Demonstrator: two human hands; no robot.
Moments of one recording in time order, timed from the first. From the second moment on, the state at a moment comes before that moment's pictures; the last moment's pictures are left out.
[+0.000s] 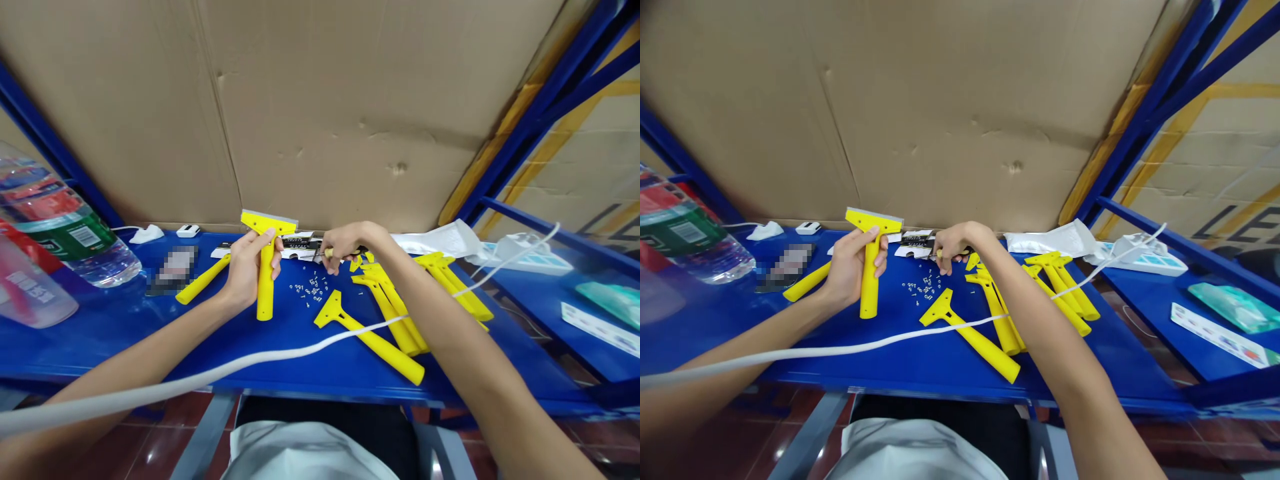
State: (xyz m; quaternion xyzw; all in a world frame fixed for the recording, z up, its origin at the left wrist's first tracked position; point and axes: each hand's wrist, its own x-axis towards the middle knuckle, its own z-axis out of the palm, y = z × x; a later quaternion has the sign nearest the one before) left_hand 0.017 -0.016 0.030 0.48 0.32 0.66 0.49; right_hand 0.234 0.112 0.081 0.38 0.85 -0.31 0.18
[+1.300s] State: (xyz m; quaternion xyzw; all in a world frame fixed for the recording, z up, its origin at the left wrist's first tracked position) left_hand 0.044 -0.025 -0.006 0.45 0.38 0.45 0.67; right_hand 0.256 0.014 0.043 0.31 0.92 -0.13 -0.21
